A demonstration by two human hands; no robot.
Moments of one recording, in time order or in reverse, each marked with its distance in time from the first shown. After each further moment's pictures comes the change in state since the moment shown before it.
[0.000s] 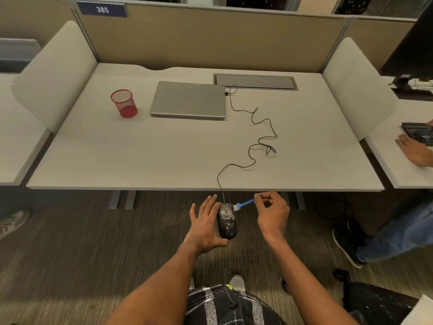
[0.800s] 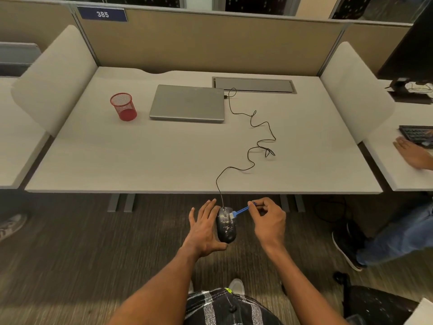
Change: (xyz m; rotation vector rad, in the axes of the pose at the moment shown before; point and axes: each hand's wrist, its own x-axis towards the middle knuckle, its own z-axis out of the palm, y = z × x) left_hand 0.001 0.000 0.001 -0.006 -0.008 -0.012; right_hand -0.014 0.005 -0.006 -0.032 -0.086 -0.162
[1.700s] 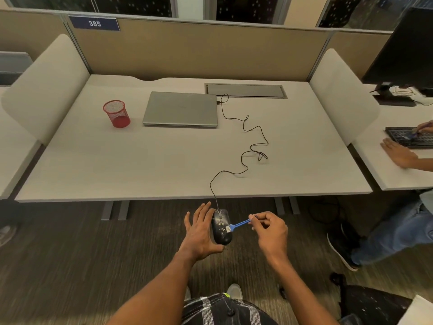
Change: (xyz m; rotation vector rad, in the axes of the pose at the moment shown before) left_hand 0.003 0.001 0.000 -0.047 0.046 0.009; right_hand -0.015 0.017 -0.021 0.030 -0.025 0.120
